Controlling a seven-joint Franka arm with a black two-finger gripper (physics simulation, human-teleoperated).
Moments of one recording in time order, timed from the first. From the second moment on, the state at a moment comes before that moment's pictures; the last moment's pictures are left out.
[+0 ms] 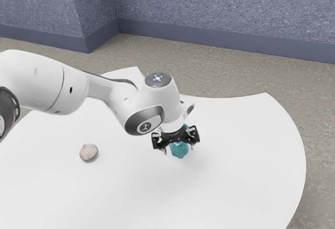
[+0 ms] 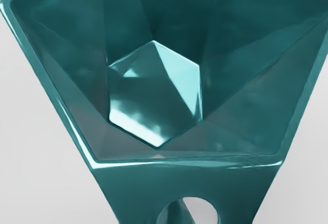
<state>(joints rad) -0.13 0.39 -0.20 -1.97 0.29 2.53 -1.08</state>
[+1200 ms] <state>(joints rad) -0.13 0.37 -0.19 -1.94 0.41 2.53 -1.15</state>
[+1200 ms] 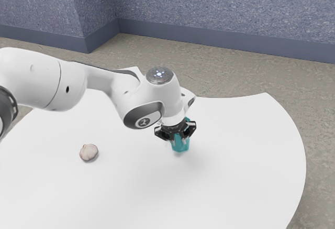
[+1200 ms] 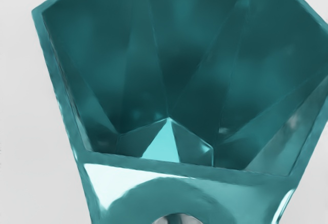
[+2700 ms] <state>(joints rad) -0.10 0.12 0.11 -2.34 0.63 2.74 -1.43</state>
